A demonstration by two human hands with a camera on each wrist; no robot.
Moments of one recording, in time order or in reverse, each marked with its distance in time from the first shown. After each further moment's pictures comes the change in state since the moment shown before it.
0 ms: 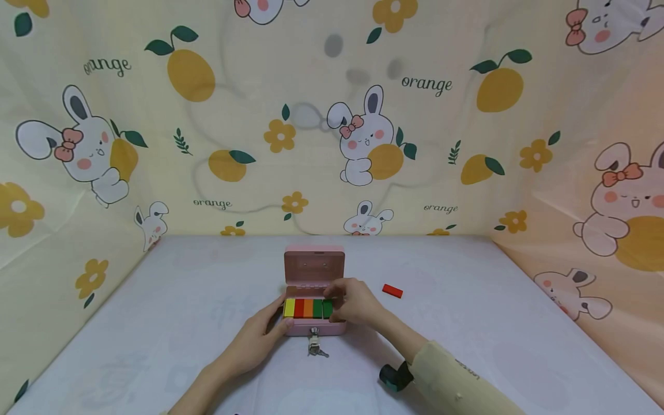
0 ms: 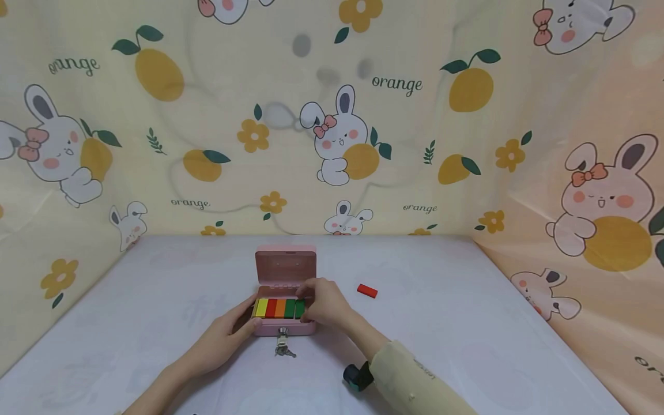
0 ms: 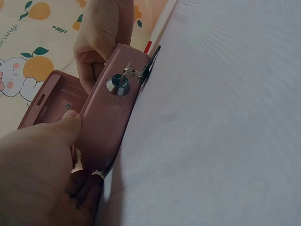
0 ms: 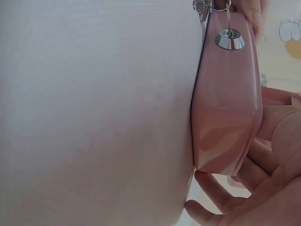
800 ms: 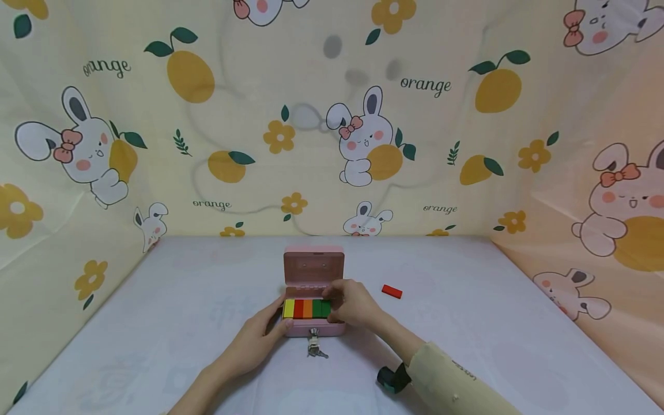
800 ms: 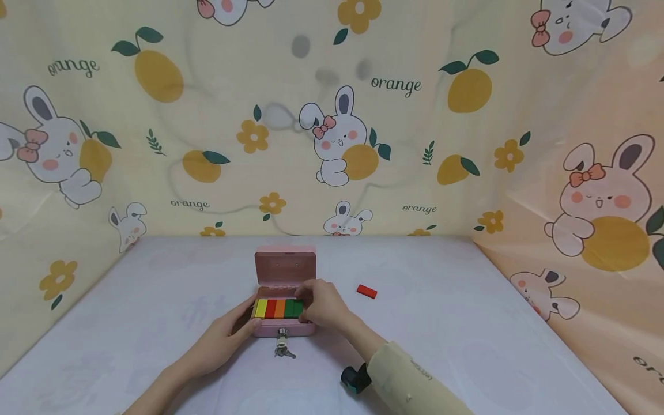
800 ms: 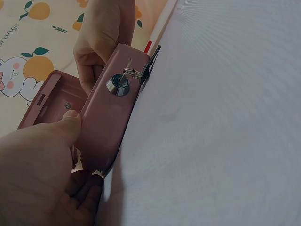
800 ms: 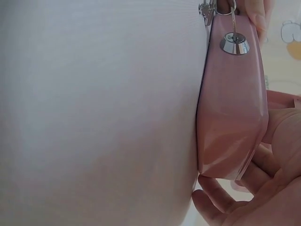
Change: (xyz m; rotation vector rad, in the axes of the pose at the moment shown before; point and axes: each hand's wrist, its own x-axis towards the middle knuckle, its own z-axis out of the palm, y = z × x) left_hand 0.001 0.002 0.001 0.010 -0.007 -0.031; right_hand 0.000 -0.001 0.004 0.002 0.005 -0.005
